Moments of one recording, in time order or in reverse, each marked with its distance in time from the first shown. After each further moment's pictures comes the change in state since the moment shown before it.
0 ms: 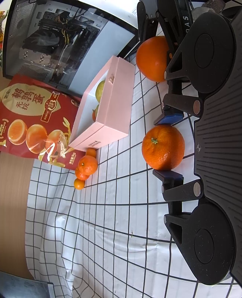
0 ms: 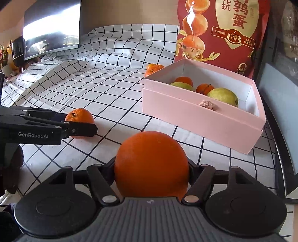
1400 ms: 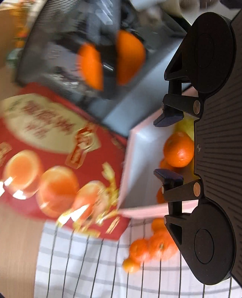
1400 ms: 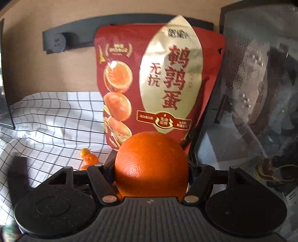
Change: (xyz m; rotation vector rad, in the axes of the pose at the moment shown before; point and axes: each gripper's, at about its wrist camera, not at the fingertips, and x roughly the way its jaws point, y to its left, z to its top) left arm 0.118 -0.025 0.151 -0.081 -0.001 -0.313; right arm -0.019 -0.084 0.207 0.205 -0.060 -0.310
